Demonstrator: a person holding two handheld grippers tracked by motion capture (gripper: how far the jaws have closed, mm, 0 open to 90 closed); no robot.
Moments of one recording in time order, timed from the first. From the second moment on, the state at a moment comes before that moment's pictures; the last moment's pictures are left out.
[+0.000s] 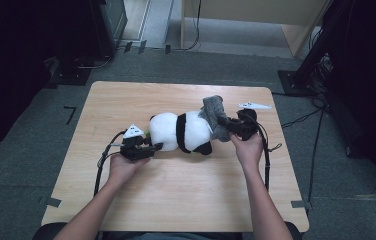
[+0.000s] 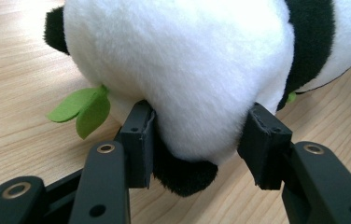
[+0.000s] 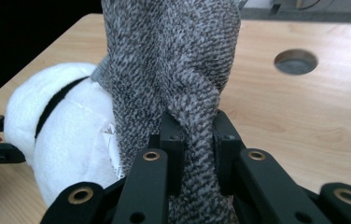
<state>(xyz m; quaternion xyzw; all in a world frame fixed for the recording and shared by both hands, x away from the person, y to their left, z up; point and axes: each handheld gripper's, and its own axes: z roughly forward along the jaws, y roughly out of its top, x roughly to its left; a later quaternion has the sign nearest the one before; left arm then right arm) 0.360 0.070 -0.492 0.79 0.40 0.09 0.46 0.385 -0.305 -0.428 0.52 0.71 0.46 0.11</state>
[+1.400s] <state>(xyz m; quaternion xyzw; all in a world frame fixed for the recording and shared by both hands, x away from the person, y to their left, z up) 0.359 0.071 -0.488 0.79 0.37 0.10 0.47 0.361 -0.306 -0.405 0.51 0.70 0.49 0.10</state>
